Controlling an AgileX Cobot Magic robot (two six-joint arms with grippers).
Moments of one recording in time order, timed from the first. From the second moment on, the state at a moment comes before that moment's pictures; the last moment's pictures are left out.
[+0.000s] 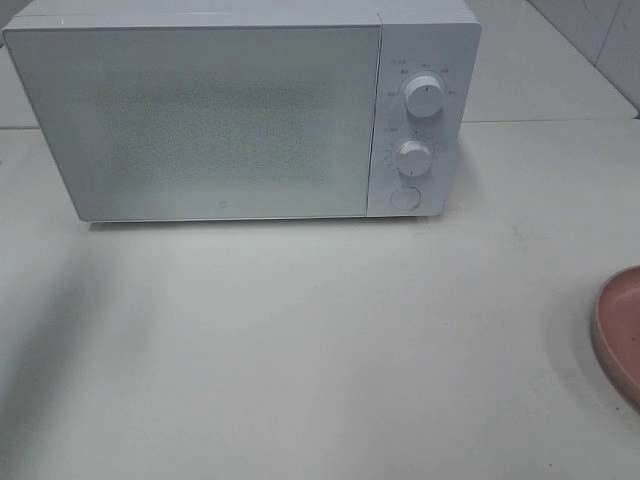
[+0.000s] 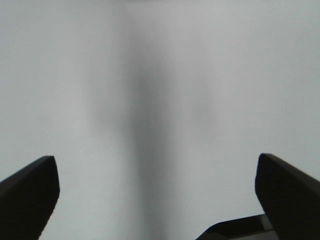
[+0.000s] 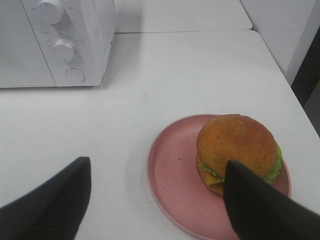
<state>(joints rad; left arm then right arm) -0.06 1.37 -1.14 -0.17 1.10 0.13 0.06 0.00 -0.50 -0.09 0.98 0.11</state>
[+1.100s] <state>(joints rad) -0.01 0.46 -0.53 -0.13 1.08 0.11 0.06 0.00 -0.50 -0.09 0.98 0.11</state>
